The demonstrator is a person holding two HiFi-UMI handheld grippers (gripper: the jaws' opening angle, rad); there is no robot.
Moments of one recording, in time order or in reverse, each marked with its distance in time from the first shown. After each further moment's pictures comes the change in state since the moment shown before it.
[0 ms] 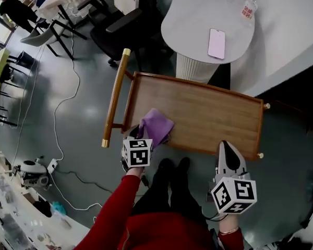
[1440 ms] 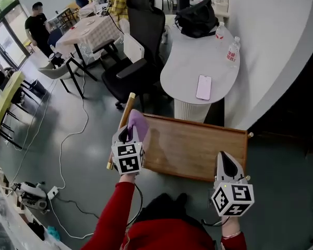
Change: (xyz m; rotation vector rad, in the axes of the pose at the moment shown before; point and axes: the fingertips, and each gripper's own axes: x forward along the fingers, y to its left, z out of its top) left arm -0.085 0.045 0.177 0.015 -0.441 0.153; right arm -0.015 -0.007 0.063 -0.082 -0.190 0.039
